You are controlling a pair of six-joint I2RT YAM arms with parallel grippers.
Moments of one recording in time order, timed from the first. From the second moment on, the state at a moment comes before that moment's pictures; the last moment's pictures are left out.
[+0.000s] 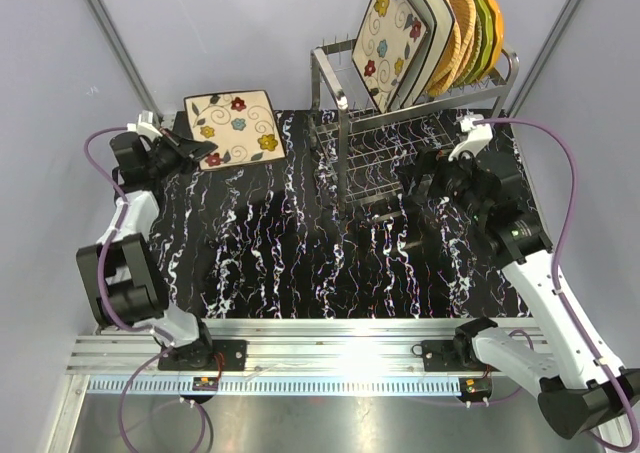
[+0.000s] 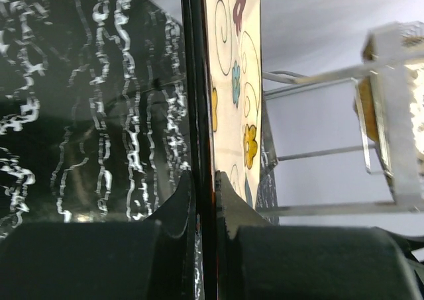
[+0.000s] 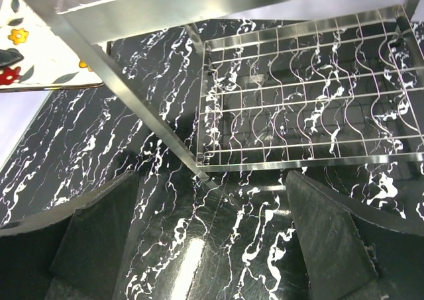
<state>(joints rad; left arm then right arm) 0.30 1.51 1.02 0.23 0.82 -0.88 0.35 0.94 1.08 -0.34 -0.07 0.26</state>
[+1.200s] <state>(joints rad) 0.30 2.30 1.74 -0.12 0.80 -0.58 0.31 1.13 1.09 -0.31 -0.11 0.27</state>
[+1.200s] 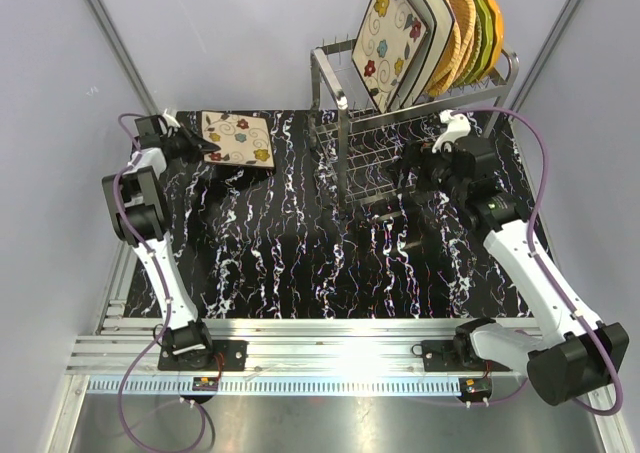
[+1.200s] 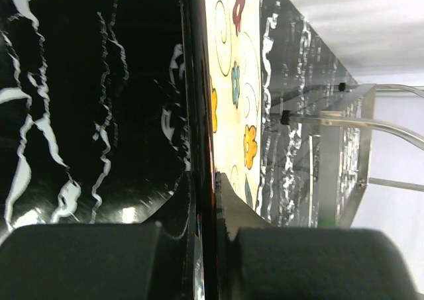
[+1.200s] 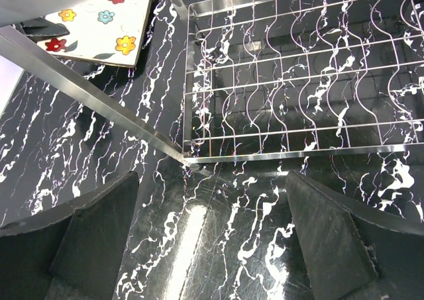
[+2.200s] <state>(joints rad) 0.32 2.35 1.80 -0.18 0.61 -0.52 0.31 1.15 1.12 -0.30 -0.15 0.25</state>
